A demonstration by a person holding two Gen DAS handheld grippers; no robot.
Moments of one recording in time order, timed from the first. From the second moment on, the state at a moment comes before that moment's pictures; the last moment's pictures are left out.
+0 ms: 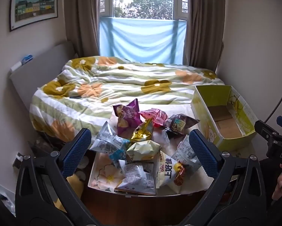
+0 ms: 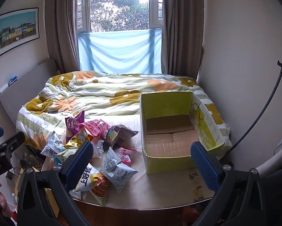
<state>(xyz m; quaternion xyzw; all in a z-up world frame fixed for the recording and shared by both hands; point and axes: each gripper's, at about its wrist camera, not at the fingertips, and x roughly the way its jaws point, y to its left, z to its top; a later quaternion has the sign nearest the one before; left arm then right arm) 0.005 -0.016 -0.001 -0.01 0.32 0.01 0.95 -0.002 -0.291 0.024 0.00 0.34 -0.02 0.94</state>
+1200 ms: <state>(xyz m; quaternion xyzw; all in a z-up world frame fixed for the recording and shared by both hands) 0.006 -0.019 0.000 -0.01 0.32 0.01 0.95 0.004 -0.299 0.032 0.01 0.33 -0.01 0.94</state>
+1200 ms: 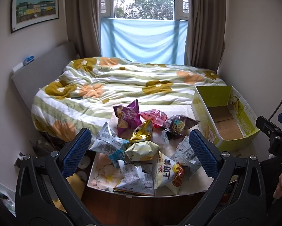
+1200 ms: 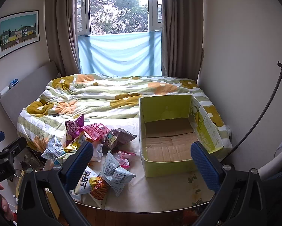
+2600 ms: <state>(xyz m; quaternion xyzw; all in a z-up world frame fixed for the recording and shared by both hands) -0.001 -0.018 0.012 0.00 0.31 0.02 0.95 -0.004 -0.298 0.038 0.00 0.31 -0.01 0.95</state>
